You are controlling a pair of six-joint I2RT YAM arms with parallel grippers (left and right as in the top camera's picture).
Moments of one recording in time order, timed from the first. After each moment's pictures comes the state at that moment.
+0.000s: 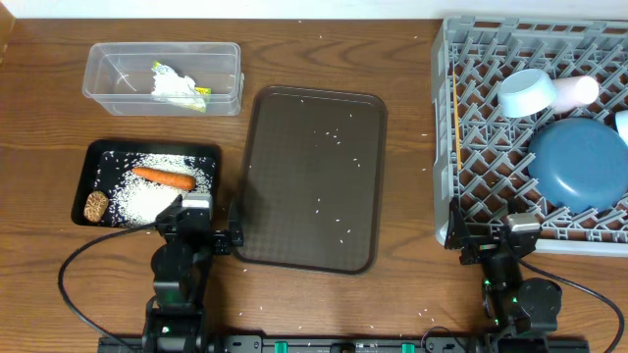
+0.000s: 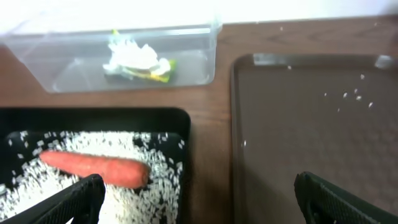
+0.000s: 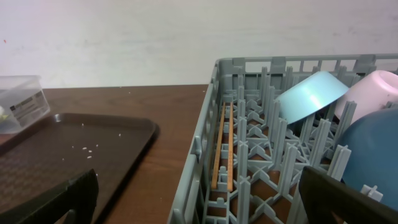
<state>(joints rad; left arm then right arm) -0.04 0.43 0.05 0.08 -0.01 0.02 0.01 0.01 0.01 -0.06 -0.12 0.10</state>
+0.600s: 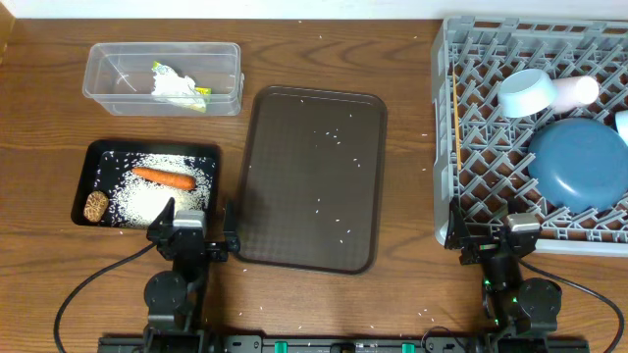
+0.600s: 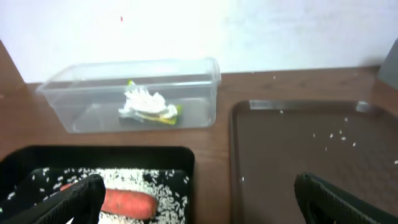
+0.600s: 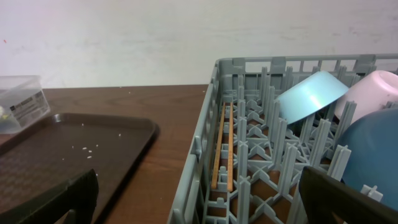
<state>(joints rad) -0.04 0.03 0.02 -0.11 -0.01 0.02 0.01 0.01 0.01 -0.06 -0.12 0.10</state>
